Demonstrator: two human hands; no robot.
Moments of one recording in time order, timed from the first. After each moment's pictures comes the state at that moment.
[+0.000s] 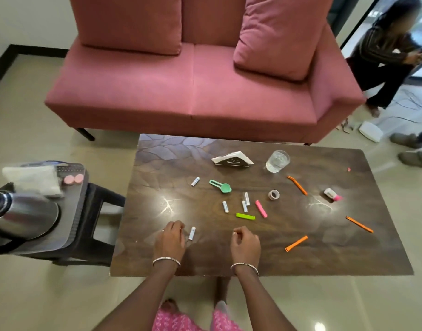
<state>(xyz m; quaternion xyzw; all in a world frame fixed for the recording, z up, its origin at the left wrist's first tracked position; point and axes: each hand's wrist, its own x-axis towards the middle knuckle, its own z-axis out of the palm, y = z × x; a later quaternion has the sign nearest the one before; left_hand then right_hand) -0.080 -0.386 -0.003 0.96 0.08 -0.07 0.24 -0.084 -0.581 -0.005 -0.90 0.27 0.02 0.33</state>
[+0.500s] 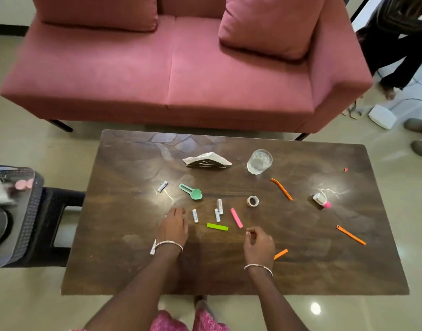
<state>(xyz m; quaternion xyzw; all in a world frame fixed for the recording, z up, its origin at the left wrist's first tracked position) 0.034 -0.525 -0.045 0.97 0.08 -0.14 0.19 -0.007 -0.750 -0.045 -0.91 0.28 0.05 0.31</state>
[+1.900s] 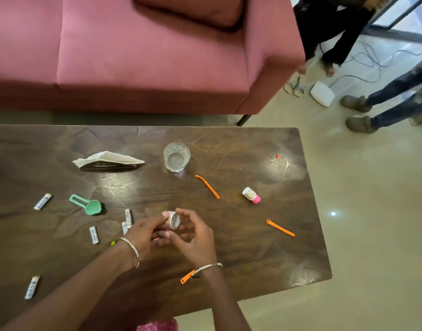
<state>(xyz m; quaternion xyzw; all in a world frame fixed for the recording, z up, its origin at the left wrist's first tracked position) 0.106 -0.728 -0.052 0.48 0.36 -0.37 0.71 0.062 -0.870 -0.039 -0.78 0.17 0.14 0.58</state>
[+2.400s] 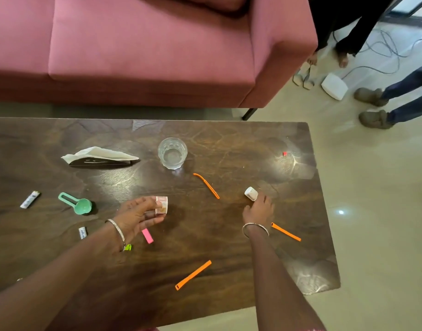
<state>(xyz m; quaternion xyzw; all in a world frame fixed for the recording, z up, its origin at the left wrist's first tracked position) 0.149 -0.727 -0.083 0.51 0.38 -0.33 0.70 0.120 -1.038 -0.146 -0.92 0.35 0.15 0.12</state>
